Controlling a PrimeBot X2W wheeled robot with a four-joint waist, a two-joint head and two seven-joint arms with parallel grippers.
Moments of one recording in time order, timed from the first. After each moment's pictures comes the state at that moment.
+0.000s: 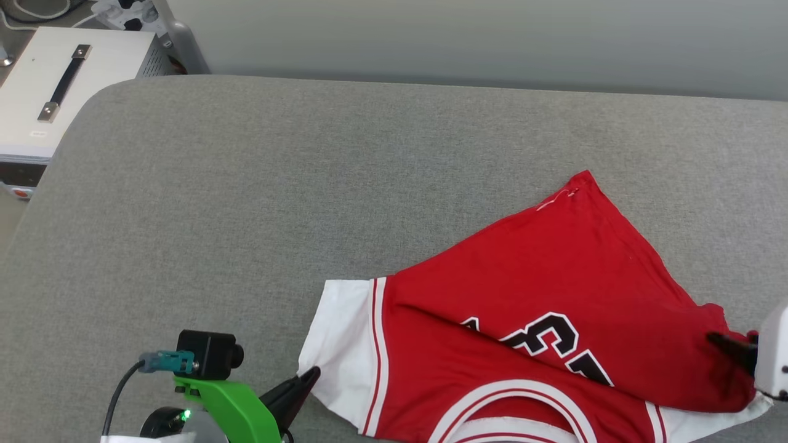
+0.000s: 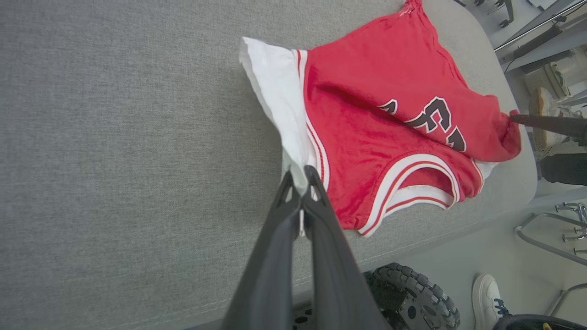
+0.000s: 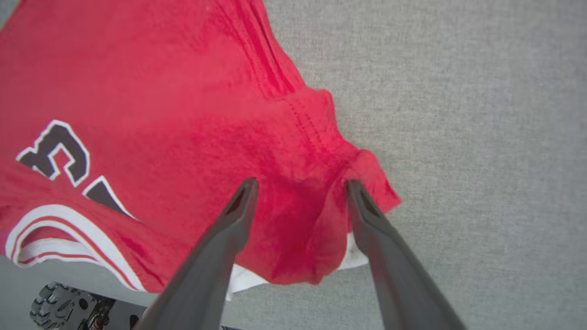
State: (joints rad) left arm -0.01 0.65 -0.58 -0.30 -1.03 0.19 0.28; right arm -0.09 -0.44 -0.14 0.00 0.57 0.13 0.98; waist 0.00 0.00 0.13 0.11
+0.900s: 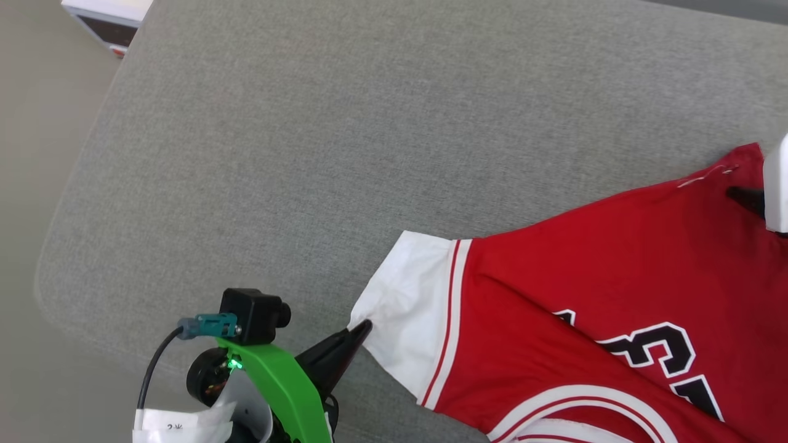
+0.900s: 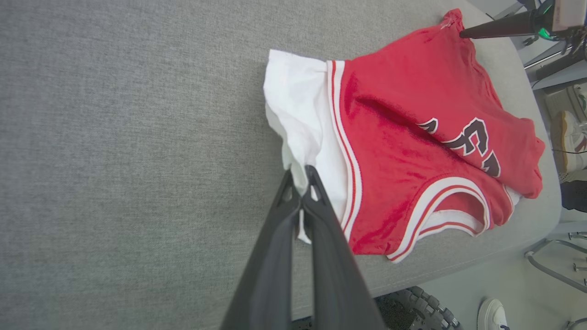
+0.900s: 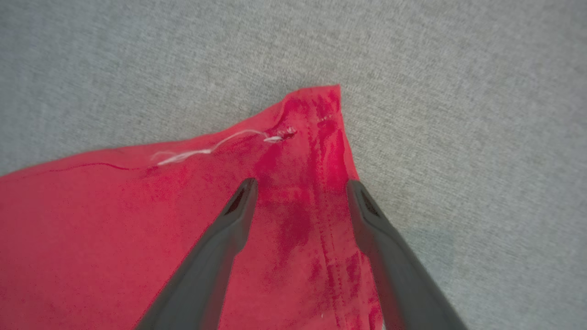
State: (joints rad) left arm -0.15 0.57 -0.64 -0.30 -0.96 0.11 0.26; right arm -0.65 -0.50 0.05 0.23 0.44 0.13 1.15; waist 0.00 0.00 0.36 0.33
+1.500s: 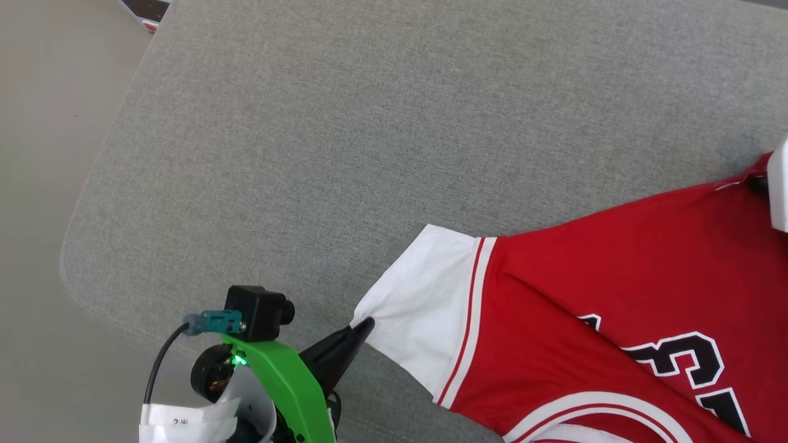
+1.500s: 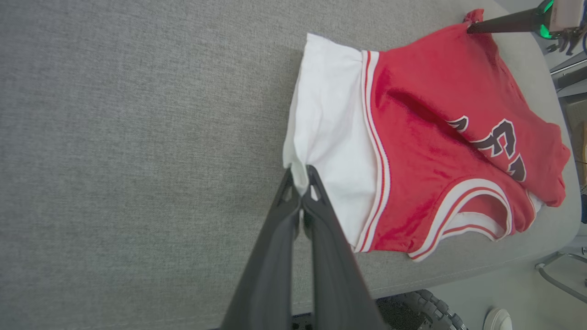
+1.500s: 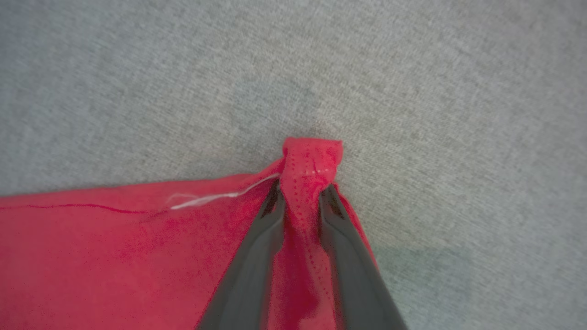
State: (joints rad) left arm -0.17 0.55 -0.65 -0.26 -0.96 0.09 0.25; right arm -0.68 -0.57 0.16 0.32 0.45 0.13 1.06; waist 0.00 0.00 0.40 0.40
